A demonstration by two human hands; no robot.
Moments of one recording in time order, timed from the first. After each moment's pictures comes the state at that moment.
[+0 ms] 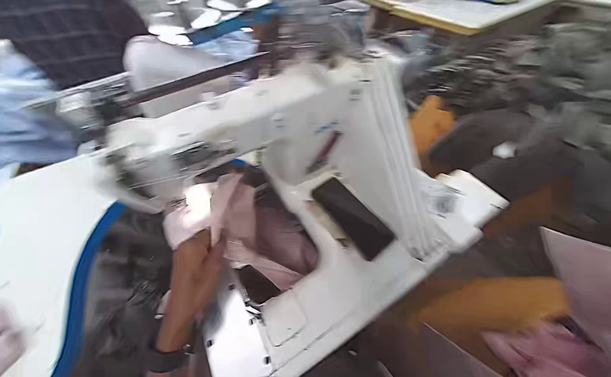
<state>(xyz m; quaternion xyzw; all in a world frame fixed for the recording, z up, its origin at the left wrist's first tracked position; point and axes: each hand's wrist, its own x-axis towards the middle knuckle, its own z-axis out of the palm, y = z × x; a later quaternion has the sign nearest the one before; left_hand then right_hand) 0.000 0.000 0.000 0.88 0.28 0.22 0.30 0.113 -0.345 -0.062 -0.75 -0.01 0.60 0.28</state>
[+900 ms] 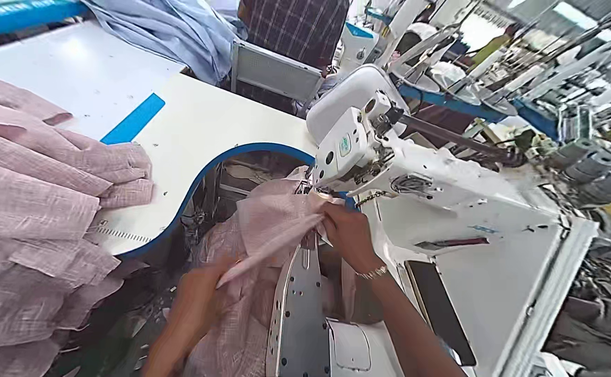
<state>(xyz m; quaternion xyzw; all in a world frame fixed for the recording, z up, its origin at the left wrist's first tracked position) -0.178 -0.014 -0.042 0.83 0.36 0.23 0.36 0.095 -0.022 0.009 -0.73 -0.67 -0.03 0.15</state>
